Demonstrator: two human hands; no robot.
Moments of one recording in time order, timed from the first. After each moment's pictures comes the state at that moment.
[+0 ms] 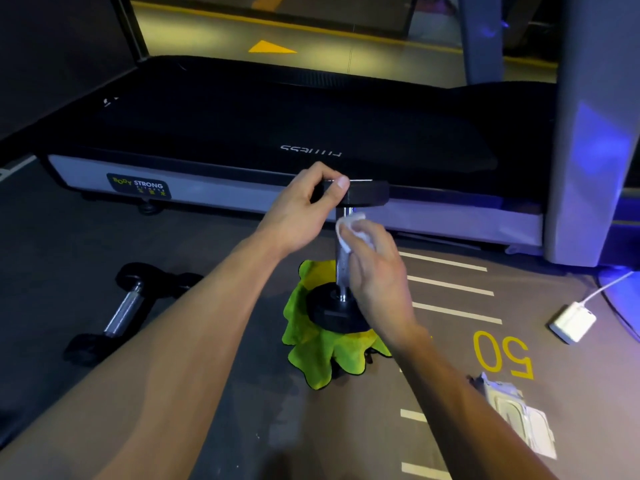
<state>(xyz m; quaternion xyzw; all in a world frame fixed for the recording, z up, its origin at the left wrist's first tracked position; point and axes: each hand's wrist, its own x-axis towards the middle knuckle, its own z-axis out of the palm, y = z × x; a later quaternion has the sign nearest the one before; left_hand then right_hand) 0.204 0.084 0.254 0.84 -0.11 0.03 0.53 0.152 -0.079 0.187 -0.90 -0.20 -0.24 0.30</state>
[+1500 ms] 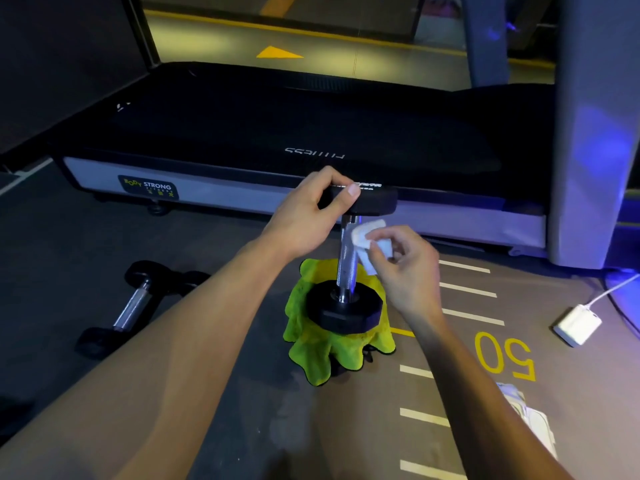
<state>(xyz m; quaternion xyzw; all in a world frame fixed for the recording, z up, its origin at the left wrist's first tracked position) 0.184 0.070 0.263 0.85 -0.12 0.05 0.50 0.146 -0.113 0.209 -0.84 -0.06 -0.18 0.51</state>
